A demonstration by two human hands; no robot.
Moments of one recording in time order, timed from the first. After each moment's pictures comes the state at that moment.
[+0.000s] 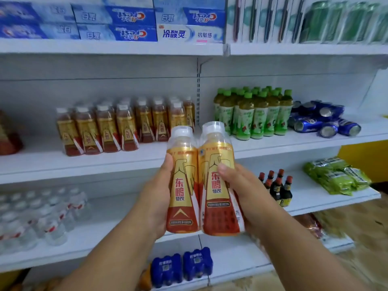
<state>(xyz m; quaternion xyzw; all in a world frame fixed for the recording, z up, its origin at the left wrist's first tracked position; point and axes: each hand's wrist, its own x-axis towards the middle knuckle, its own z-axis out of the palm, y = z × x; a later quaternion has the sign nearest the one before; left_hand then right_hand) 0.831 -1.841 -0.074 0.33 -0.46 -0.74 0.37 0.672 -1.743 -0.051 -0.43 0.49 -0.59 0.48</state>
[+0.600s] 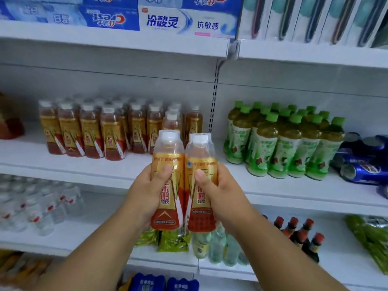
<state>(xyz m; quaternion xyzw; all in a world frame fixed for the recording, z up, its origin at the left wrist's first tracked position) 0.706 -1.960 -0.091 0.39 -0.50 -0.56 0.53 0.532 -1.918 -0.073 -0.55 0.51 -0.51 0.42</state>
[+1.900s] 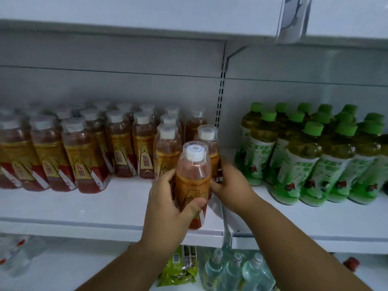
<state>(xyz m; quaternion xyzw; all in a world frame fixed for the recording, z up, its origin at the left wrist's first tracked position) 0.665 -2.096 -0.137 0.47 -0.67 -0.27 0.51 0.476 -2.133 -0.121 -0.65 0.61 -0.39 0.22</state>
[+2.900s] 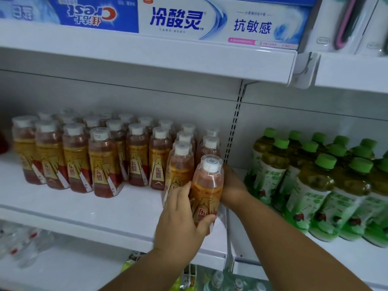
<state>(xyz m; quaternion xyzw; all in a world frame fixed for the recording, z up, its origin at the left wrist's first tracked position) 0.646 -2.100 -0.135 0.55 -0.70 -0.13 0.43 0.481 -2.208 -0.109 -0.66 0.65 -0.30 0.21</state>
